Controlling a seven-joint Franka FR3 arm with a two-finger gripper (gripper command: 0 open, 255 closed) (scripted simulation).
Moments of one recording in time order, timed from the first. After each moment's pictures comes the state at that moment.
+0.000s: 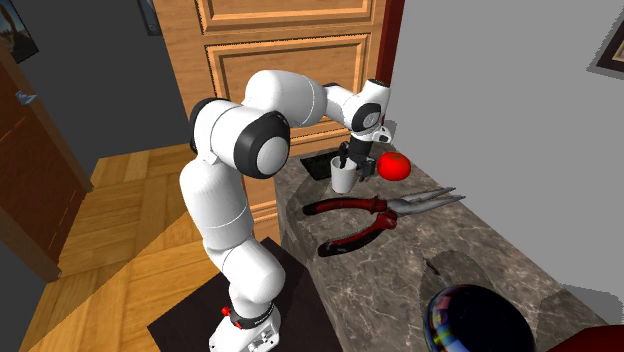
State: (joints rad) arm -0.02 -0.10 0.01 -2.09 0.13 1.89 0.03
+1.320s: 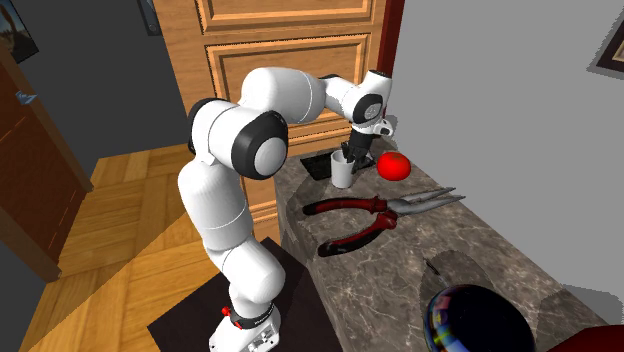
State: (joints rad) arm -0.02 -0.11 0.01 -2.04 0.13 1.83 0.03
